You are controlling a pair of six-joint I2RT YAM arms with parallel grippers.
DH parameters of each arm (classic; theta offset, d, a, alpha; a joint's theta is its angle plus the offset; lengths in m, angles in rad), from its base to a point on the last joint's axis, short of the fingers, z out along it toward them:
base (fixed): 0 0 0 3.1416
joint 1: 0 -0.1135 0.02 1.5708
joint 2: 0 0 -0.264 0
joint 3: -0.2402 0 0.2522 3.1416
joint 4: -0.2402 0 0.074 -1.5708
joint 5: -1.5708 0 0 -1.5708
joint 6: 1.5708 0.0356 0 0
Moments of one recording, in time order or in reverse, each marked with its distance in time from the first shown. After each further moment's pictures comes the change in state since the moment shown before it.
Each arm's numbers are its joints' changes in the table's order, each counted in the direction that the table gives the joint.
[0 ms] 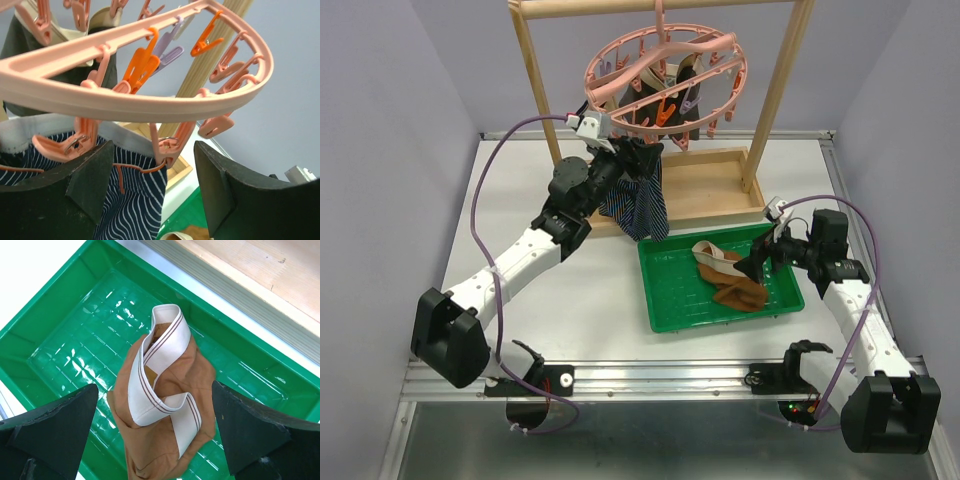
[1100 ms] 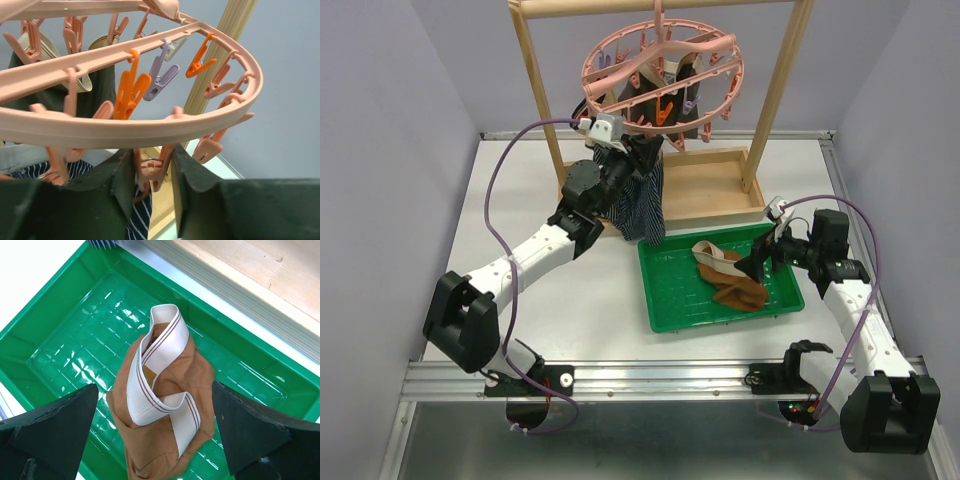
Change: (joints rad) left arm 0.042 0.089 -0.002 0.195 0.076 0.085; right arm 0.007 0.000 0.000 0.002 0.000 0.007
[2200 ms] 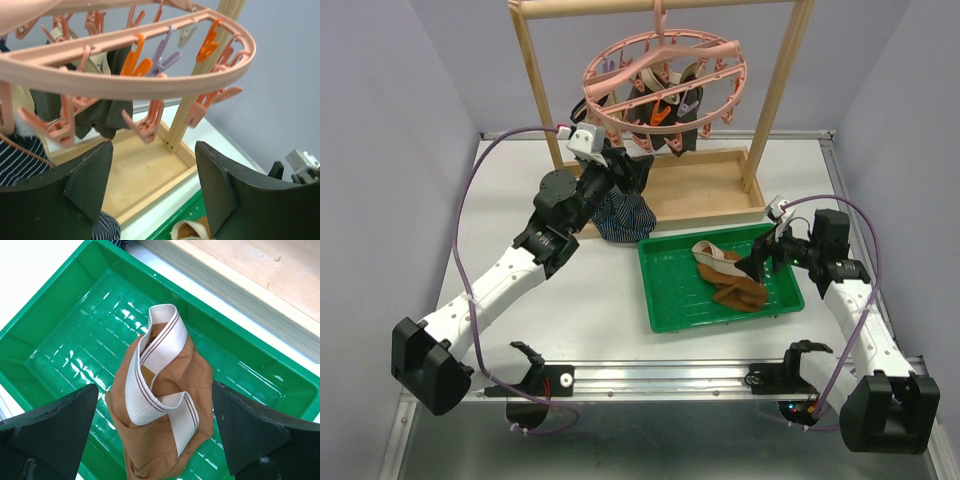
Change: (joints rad) left arm 0.008 -0.239 0.047 -0.289 0.004 0.035; right arm 0.006 0.001 0.000 0.003 0.000 0.000
